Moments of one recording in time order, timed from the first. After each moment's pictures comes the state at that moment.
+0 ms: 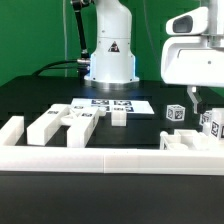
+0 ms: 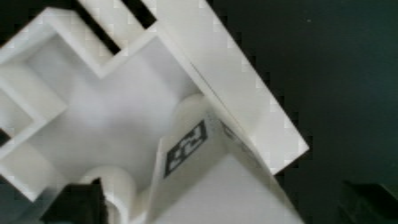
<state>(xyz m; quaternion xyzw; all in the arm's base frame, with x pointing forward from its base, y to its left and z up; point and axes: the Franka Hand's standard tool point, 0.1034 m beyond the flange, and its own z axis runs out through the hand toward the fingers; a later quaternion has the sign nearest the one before) 0.636 0.129 0.080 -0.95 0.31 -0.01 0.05</state>
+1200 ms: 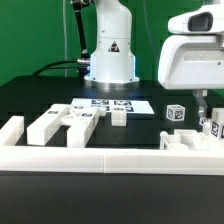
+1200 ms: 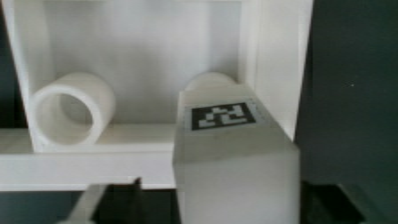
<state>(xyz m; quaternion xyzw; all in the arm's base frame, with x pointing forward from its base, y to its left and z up) 0.642 0.125 0.080 -1.00 0.00 -0.03 0.02</state>
